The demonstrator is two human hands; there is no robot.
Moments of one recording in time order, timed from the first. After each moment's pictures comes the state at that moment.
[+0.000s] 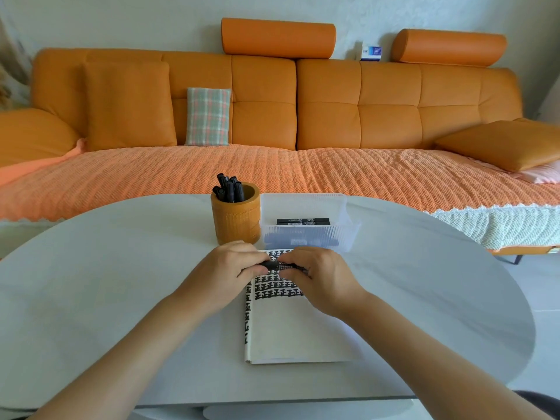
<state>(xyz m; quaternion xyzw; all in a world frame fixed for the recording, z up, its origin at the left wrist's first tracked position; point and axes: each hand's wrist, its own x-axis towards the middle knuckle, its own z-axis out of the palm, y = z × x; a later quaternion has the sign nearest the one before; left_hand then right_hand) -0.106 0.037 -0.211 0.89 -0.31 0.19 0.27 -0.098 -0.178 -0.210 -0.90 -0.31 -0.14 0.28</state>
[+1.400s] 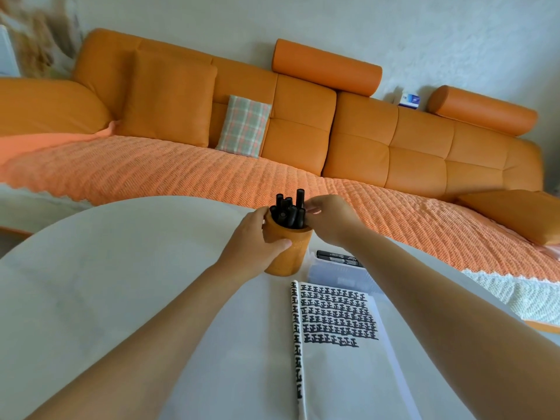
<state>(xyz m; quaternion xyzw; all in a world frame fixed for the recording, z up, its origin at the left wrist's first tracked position) -0.018 0.088 -0.209 0.85 -0.04 0.18 0.49 0.023 -0.074 -0.121 -0.95 -0.15 -0.06 0.27</state>
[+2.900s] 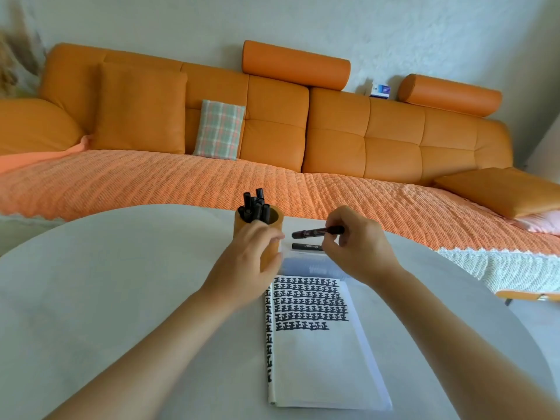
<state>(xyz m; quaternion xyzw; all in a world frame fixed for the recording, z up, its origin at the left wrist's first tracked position) -0.066 0.049 -0.204 0.85 -0.26 0.34 0.31 -0.038 -0.180 -0.150 -0.88 -0.26 -0.28 0.28</state>
